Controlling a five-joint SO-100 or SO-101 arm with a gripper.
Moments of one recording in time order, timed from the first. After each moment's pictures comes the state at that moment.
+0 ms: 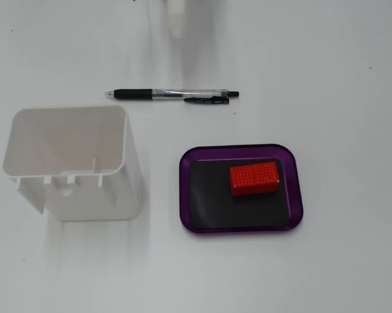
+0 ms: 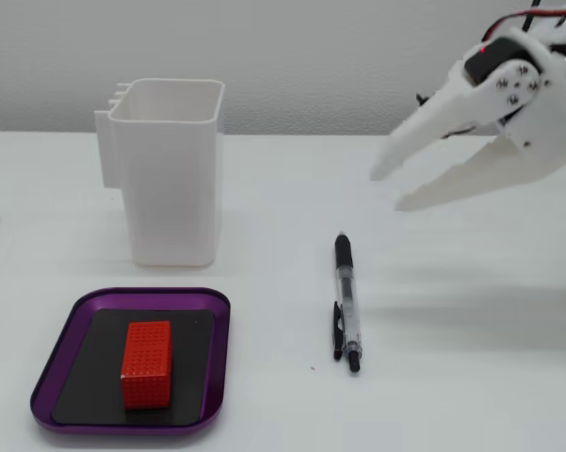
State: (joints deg) arm 8.7 174.7 154.2 60.0 -9.8
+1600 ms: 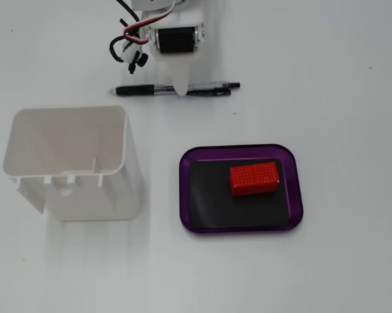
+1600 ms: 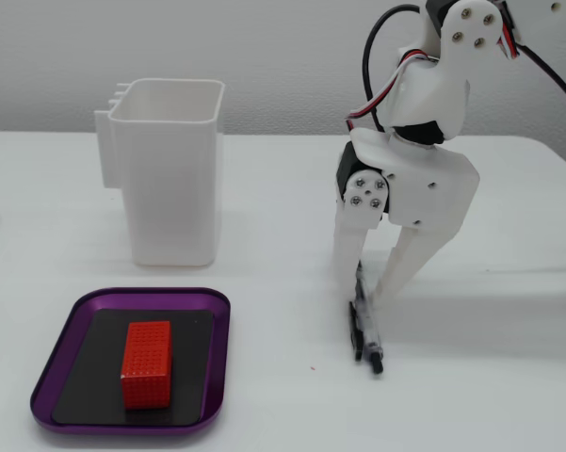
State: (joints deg) arm 8.3 104.4 129.3 44.9 -10.3
